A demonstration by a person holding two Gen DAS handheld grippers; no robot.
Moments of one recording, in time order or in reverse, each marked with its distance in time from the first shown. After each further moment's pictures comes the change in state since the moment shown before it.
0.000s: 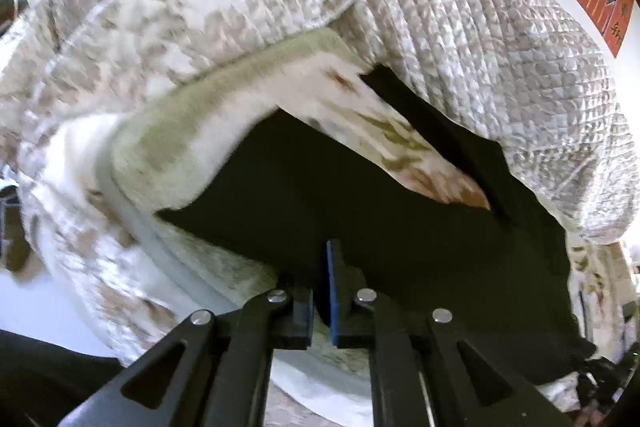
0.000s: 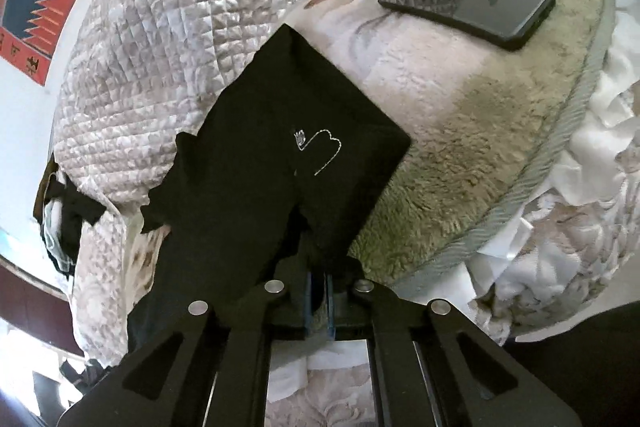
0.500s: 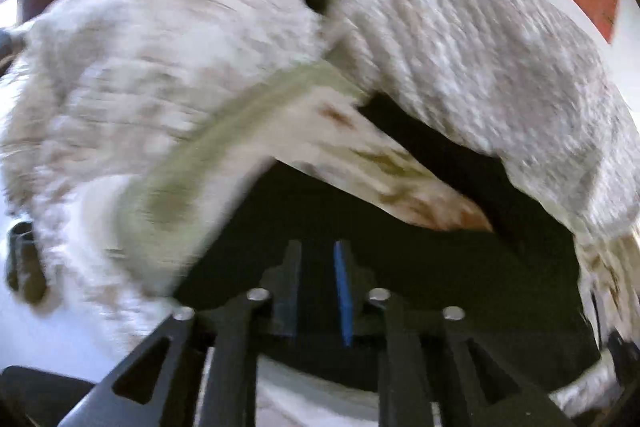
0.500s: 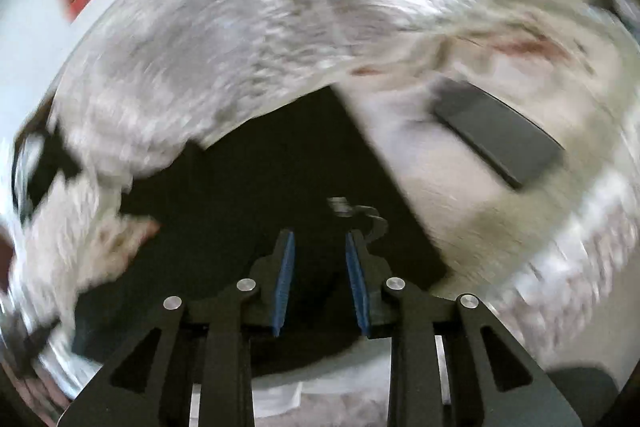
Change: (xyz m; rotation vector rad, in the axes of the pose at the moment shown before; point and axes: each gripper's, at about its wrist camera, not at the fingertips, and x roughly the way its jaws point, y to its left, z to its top) left arm -0.002 -0.019 0.020 0.098 -0.040 0.004; right arm -0.023 0.069 0.004 -0.371 -0.160 -0.133
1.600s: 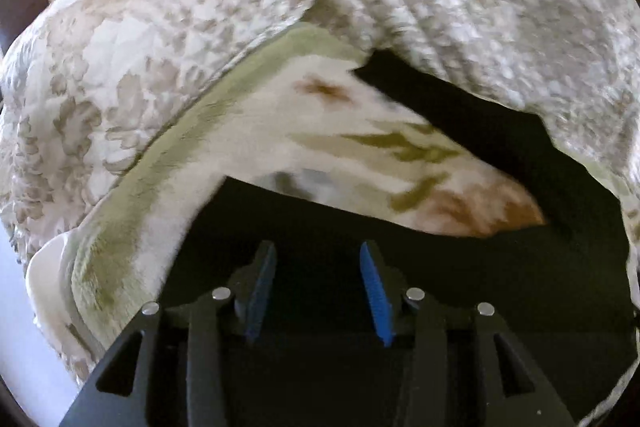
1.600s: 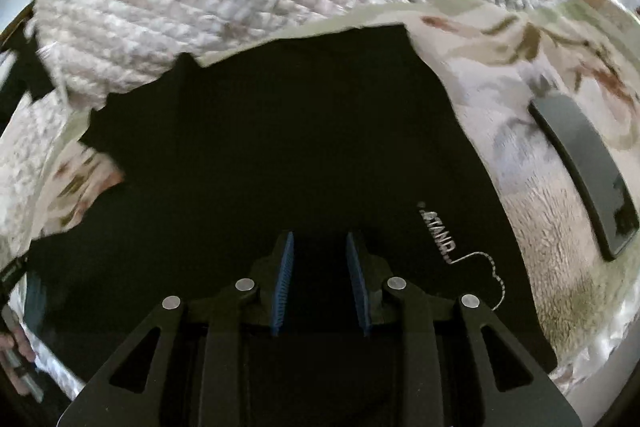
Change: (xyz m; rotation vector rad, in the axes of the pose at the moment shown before) left arm 0.066 -0.036 0.032 0.136 0.101 0.139; right arm 0.091 0.057 0.023 -0.172 0.247 -0.073
